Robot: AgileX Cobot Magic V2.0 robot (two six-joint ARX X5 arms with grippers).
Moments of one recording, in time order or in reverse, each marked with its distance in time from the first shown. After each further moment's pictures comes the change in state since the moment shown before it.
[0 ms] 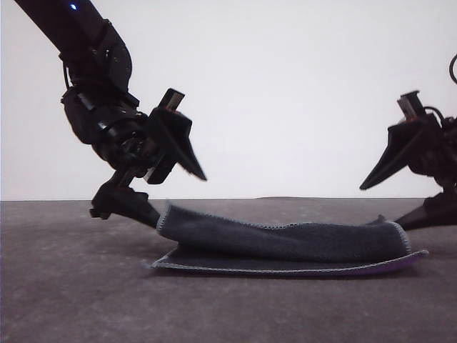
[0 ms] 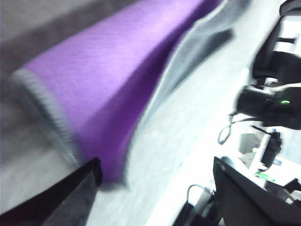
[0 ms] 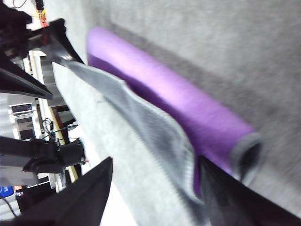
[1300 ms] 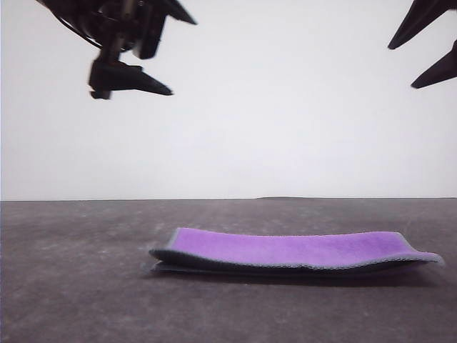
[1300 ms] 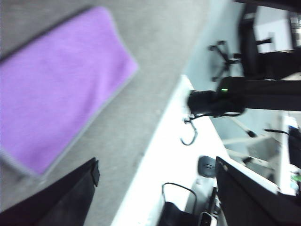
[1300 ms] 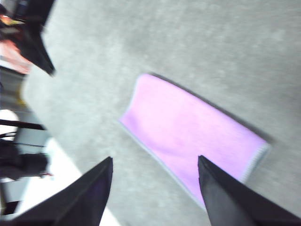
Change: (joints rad) left_arx 0.055 -0.347 0.075 -0.130 0.041 0.097; right_arx -0.033 -0.520 0.116 -0.149 0.206 -0.017
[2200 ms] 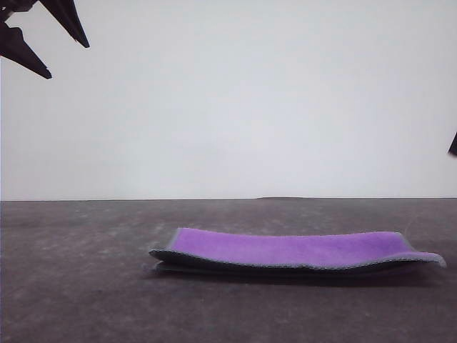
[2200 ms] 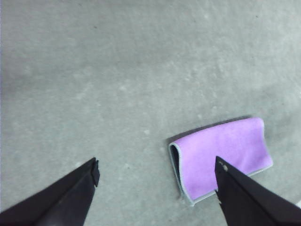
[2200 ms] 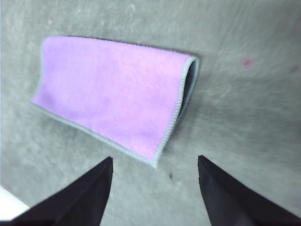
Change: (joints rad) left_arx 0.311 -0.191 0.001 0.233 -0.375 -0.236; right_arx 0.001 -0.279 -0.562 0.367 0.195 0.256
